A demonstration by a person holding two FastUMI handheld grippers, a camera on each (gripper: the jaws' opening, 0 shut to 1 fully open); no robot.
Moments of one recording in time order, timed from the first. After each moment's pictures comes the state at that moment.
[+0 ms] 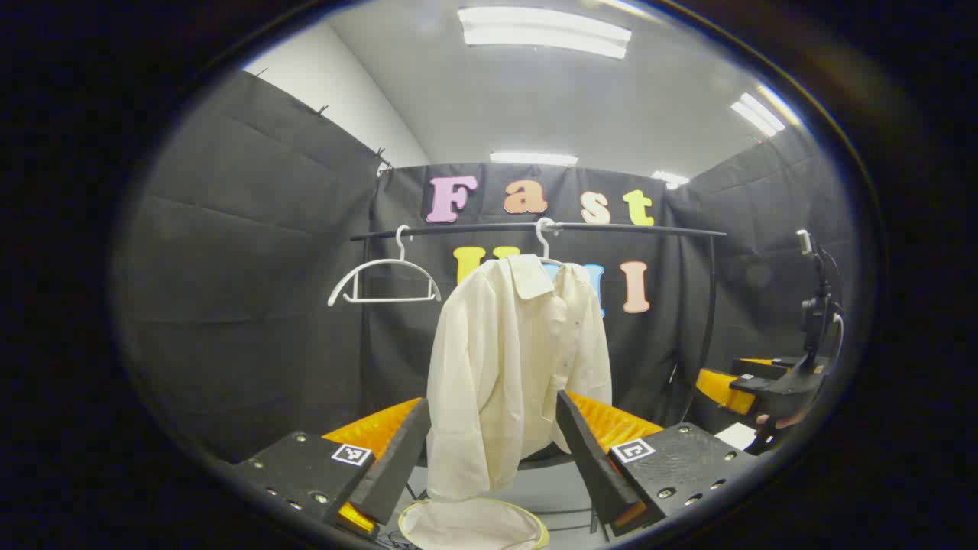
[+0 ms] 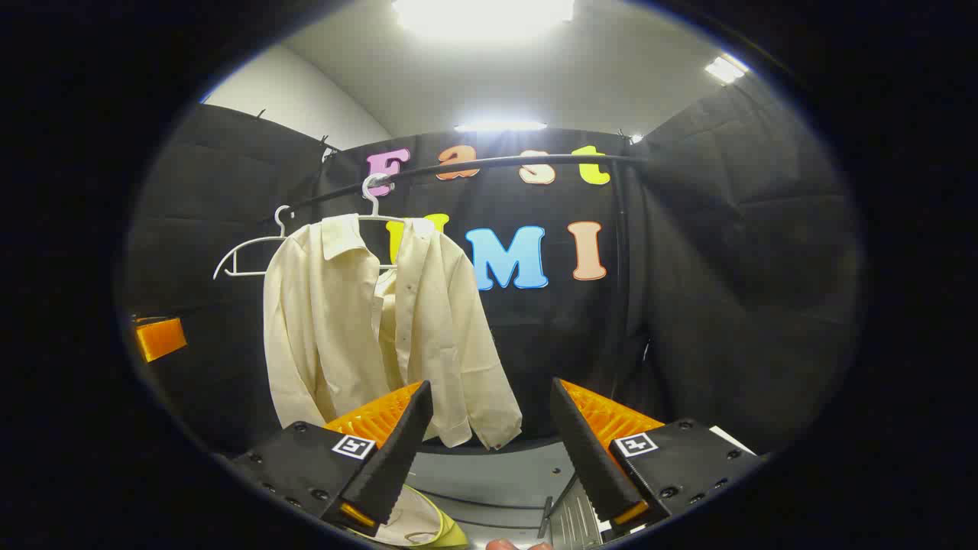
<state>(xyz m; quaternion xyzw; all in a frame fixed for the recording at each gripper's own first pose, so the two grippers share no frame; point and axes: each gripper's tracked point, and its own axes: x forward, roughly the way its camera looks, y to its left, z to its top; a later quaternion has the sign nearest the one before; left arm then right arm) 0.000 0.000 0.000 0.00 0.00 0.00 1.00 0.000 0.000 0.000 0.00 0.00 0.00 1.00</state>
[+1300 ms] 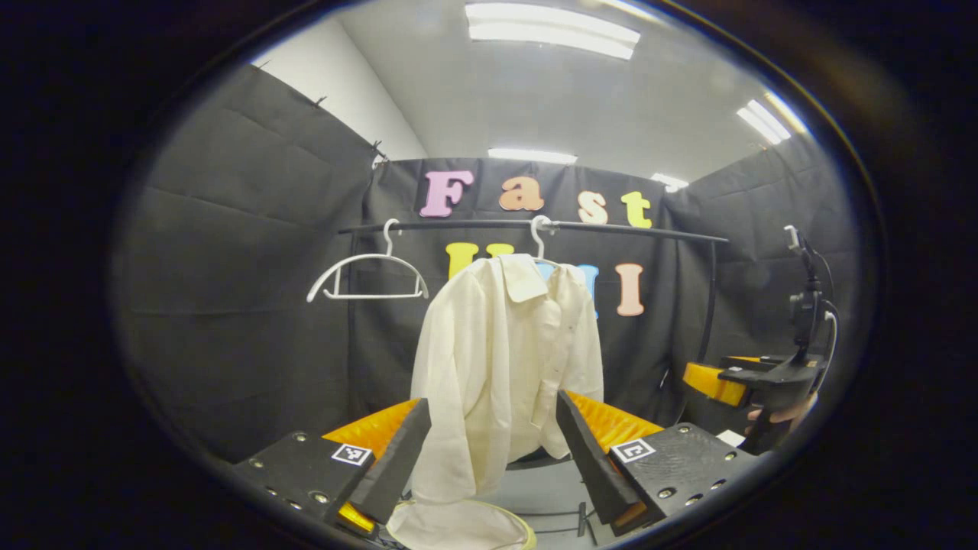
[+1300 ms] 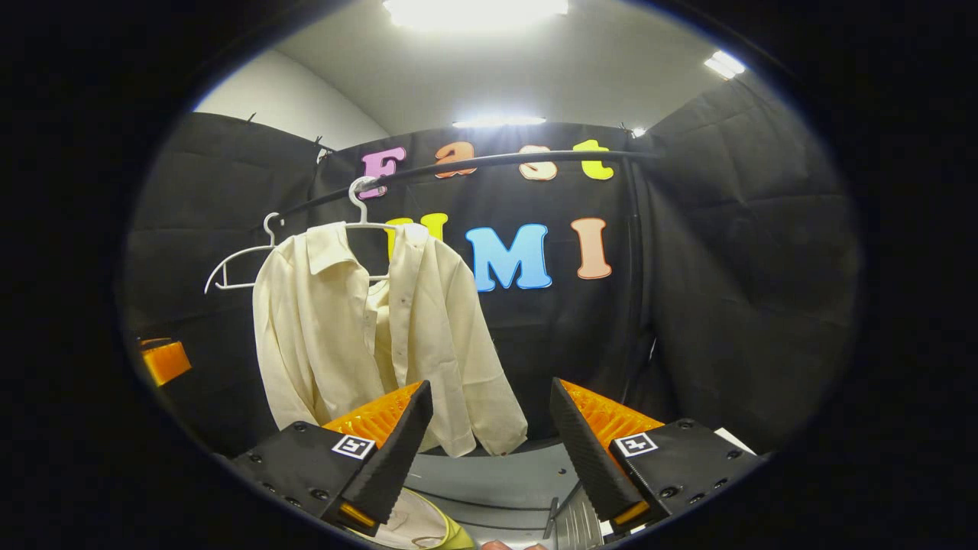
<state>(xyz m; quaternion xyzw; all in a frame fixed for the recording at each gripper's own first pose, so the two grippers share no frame) 0.036 -0.014 0.004 -0.02 0.01 -0.02 1.00 0.037 -0.004 0.033 0.02 0.00 0.00 1.00</state>
